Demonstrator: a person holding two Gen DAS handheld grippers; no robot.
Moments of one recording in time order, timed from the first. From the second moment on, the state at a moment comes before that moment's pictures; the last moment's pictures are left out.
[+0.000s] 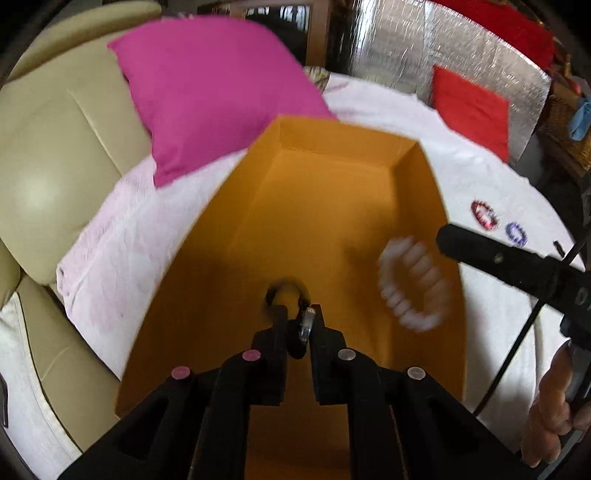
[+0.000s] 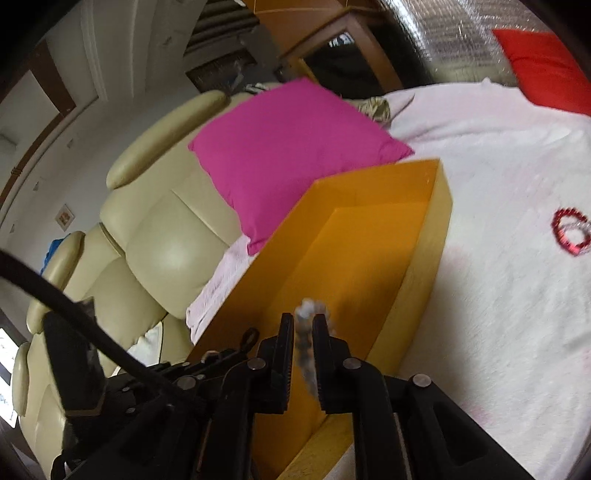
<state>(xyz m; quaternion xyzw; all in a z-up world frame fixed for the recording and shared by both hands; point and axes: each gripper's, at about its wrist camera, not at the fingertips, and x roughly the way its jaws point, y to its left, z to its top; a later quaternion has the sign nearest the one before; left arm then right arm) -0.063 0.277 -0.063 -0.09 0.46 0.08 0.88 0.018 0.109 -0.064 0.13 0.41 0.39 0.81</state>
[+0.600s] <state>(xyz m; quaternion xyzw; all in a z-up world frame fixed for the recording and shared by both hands) -0.027 0.137 0.004 0.00 0.41 0.01 0.91 0.052 -0.062 -0.026 0.23 0.38 0.23 0.87</state>
